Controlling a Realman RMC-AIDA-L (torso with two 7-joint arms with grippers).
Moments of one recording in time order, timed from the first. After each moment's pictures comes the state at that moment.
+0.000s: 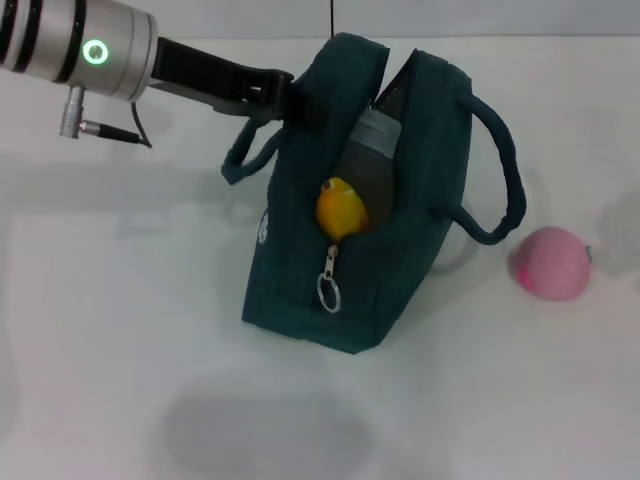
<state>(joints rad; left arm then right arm) -0.81 -2.04 0.88 0.92 2.20 1.55 -2.49 0.34 2.00 -0.77 -1.71 -2.19 -1.81 2.24</state>
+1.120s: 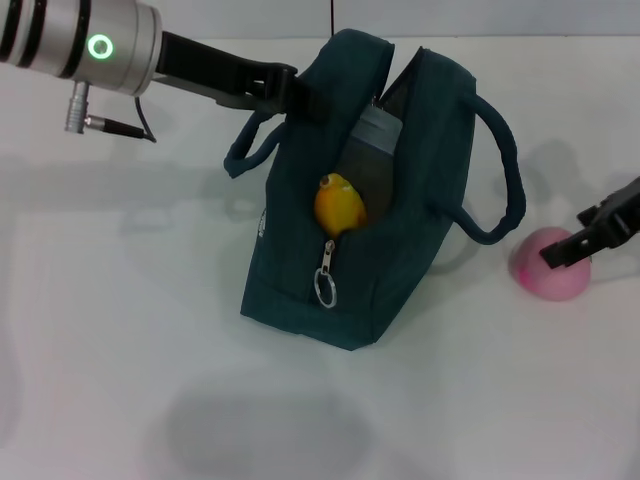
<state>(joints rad) -0.82 -2.05 0.88 0.93 2.20 1.54 -2.48 0.70 2.01 -1.03 -1.11 -2.52 -1.61 2.29</state>
